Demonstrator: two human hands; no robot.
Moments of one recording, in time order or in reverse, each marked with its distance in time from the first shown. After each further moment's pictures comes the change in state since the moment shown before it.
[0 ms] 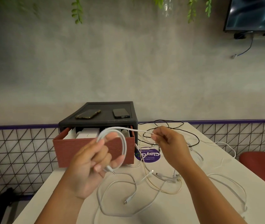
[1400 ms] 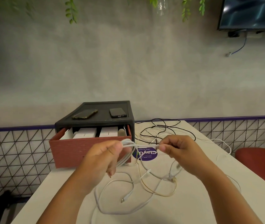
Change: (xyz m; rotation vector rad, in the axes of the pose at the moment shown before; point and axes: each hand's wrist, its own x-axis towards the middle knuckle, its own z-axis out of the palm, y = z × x) left_hand 0.006 -0.008 0.028 0.805 0.083 0.009; right_hand -0.026 -0.006 -0.041 0.176 -0.230 0.076
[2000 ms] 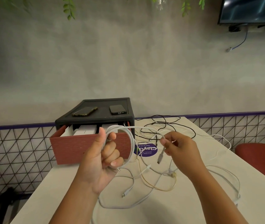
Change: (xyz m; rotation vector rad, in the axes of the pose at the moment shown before) left_hand 0.001 0.001 0.014 -0.908 0.100 -0.111; right_hand -0.004 0.015 0.019 -0.072 0.312 0.099
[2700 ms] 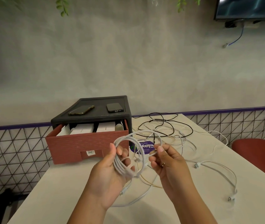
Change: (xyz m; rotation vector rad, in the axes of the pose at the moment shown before) left_hand -0.006 -0.040 -0.005 0.017 0.171 -0.126; right_hand -0.038 -0.006 0.032 1.043 0.033 0.429
